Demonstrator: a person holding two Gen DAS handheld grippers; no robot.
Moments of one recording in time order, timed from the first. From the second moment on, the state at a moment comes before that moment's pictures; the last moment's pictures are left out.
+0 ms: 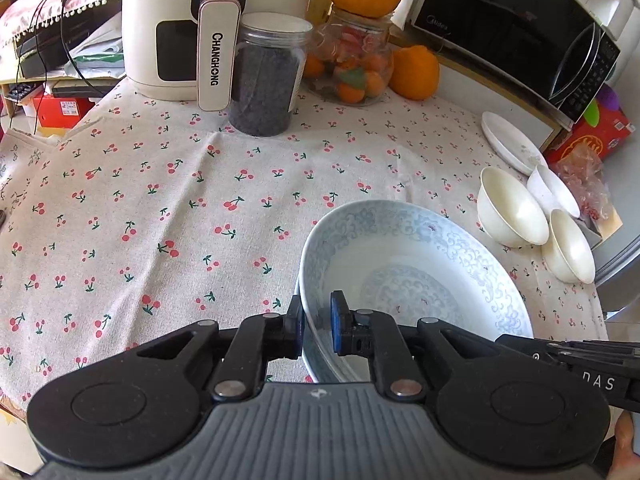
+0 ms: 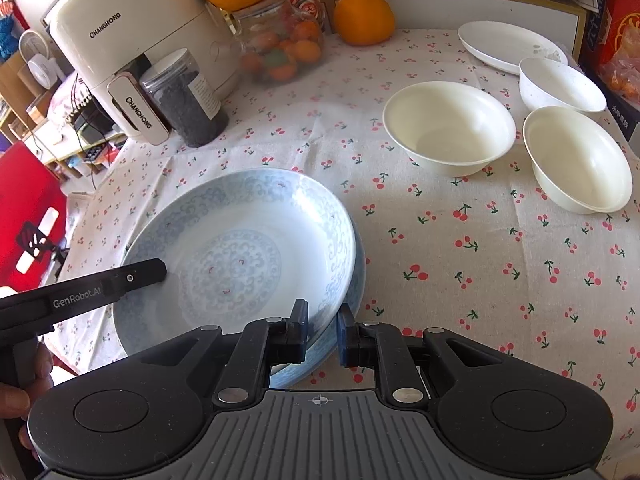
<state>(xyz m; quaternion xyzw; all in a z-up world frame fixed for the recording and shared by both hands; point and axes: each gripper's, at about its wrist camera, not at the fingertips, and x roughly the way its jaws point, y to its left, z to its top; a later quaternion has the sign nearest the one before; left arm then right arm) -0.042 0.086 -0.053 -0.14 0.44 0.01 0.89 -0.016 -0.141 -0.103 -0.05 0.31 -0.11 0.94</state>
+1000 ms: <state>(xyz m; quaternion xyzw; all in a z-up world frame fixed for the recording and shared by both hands) -0.044 0.069 -0.055 -0.06 0.44 0.02 0.90 -0.018 -0.126 -0.110 -0.11 0.30 -0.14 0.94</state>
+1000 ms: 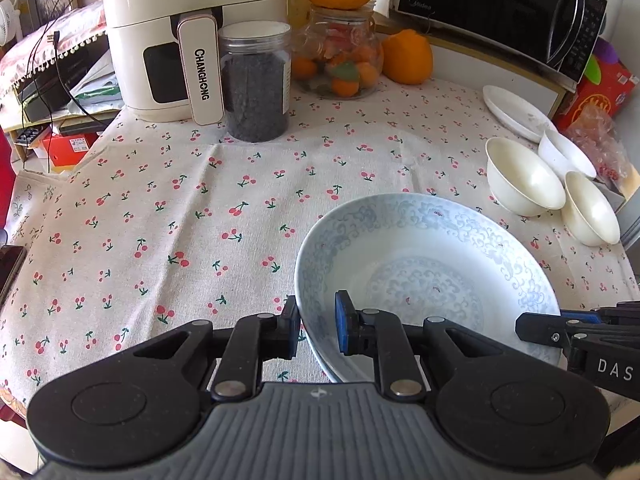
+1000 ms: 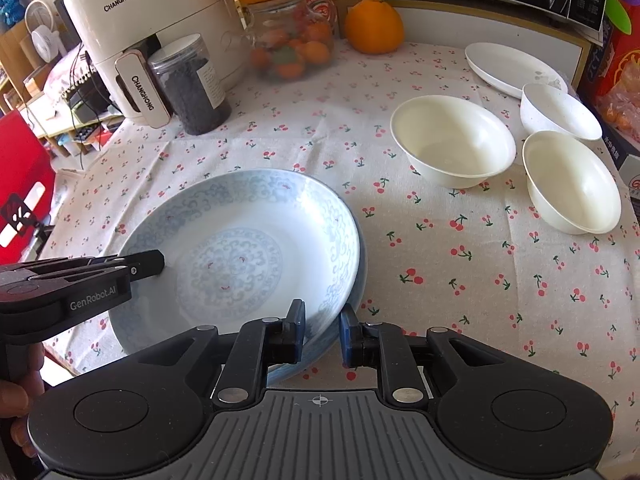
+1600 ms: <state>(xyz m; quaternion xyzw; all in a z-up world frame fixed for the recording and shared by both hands) -0.044 0.064 -0.062 -0.05 0.45 0.04 0.89 -0.018 -0.112 -0.125 -0.19 0.28 -0.16 0.93</state>
